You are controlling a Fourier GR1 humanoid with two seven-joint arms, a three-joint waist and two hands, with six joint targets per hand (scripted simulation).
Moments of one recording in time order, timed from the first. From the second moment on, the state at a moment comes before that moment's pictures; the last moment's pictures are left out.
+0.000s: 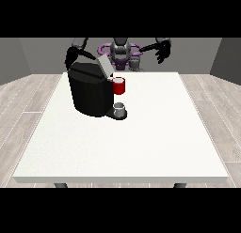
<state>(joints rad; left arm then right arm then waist) -0.72 0.07 0.38 -0.63 -0.45 -0.26 -0.35 -0.15 -0.09 -0.13 -1.17 0.10 -0.16 -0.06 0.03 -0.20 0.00</state>
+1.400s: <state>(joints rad) -0.41 0.01 0.18 -1.05 -0.19 -0.29 -0.16 -0.46 -0.18 -0.21 -1.13 -0.04 0.00 0.10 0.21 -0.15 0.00</state>
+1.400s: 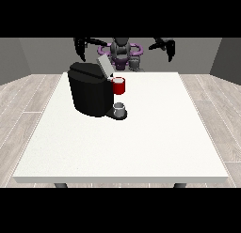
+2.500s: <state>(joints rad) -0.22 0.07 0.16 -1.37 -0.12 -0.25 -0.14 -0.67 -0.15 -0.13 -1.04 -0.02 0.02 0.08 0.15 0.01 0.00</state>
